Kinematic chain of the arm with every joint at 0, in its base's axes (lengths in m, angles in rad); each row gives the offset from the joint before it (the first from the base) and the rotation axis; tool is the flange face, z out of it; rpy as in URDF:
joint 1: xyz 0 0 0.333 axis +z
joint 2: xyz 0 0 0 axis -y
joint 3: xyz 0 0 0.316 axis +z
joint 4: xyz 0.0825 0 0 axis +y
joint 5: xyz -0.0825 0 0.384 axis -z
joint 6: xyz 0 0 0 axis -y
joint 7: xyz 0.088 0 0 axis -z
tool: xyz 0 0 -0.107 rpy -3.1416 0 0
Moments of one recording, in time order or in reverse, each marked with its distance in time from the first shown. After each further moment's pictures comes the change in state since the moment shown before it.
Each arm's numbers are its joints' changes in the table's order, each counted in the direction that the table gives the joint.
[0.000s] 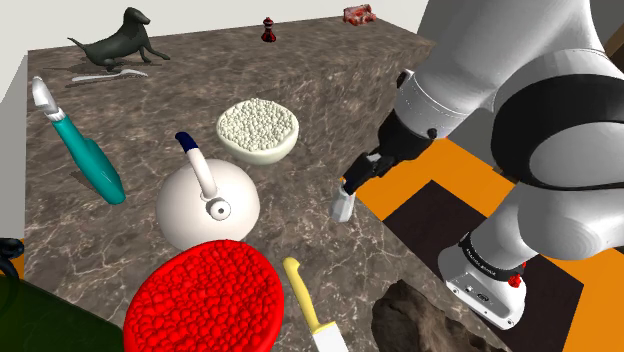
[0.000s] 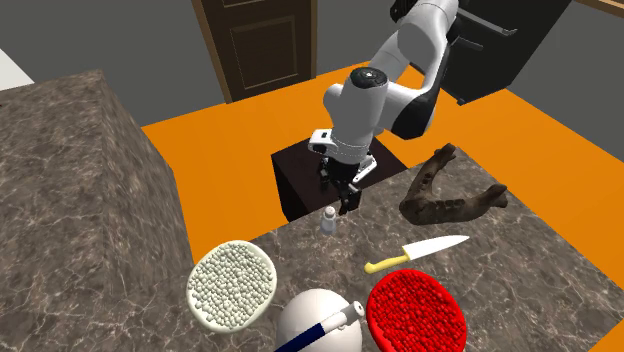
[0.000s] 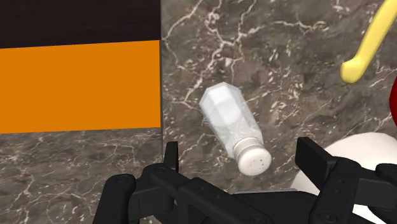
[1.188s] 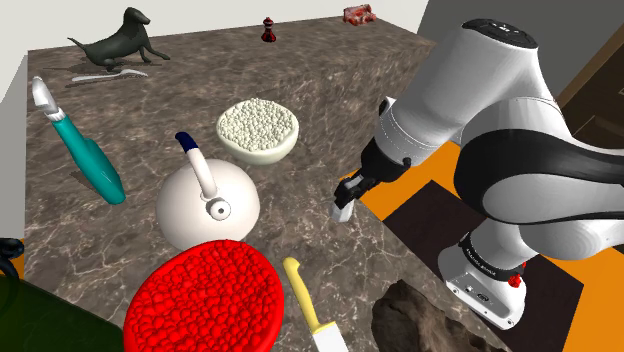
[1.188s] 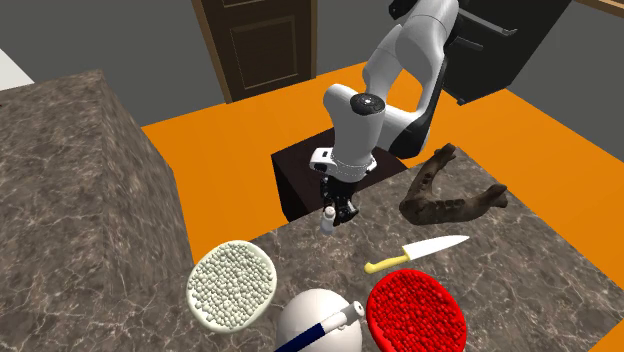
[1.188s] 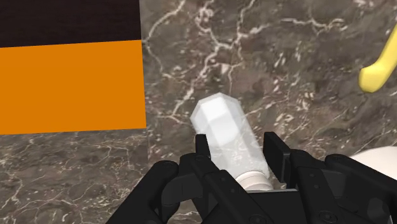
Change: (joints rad) arm -0.002 -0.096 0.095 0.056 -0.060 0.175 0.014
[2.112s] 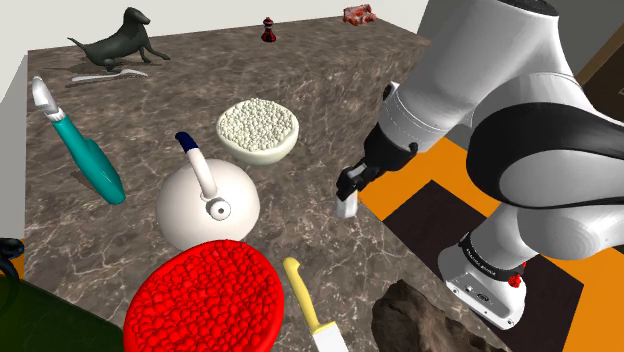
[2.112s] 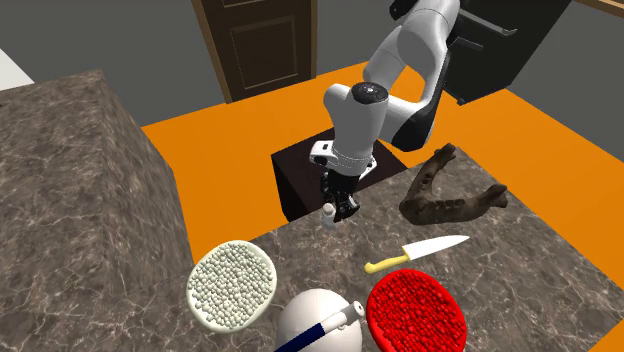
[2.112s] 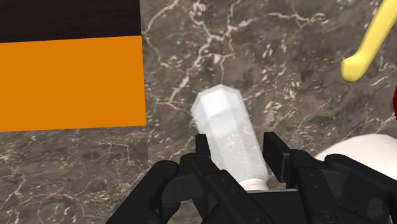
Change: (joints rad) arm -0.011 0.027 -0.033 -0.051 0.030 -0.076 0.003
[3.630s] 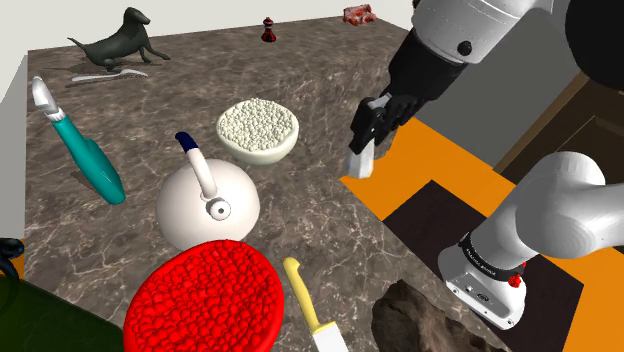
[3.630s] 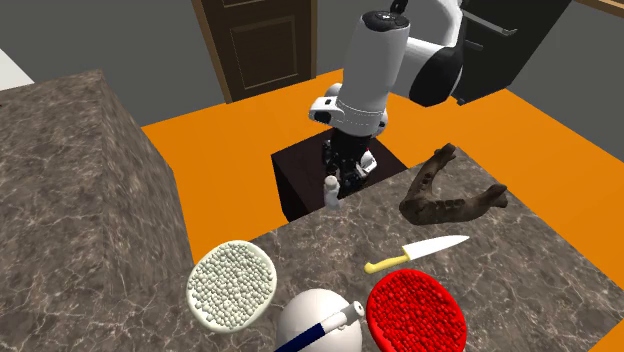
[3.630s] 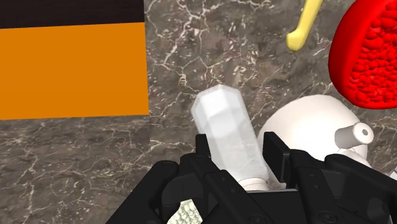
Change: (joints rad) arm -0.049 0.028 -0.122 -0.280 0.115 -0.307 0.014
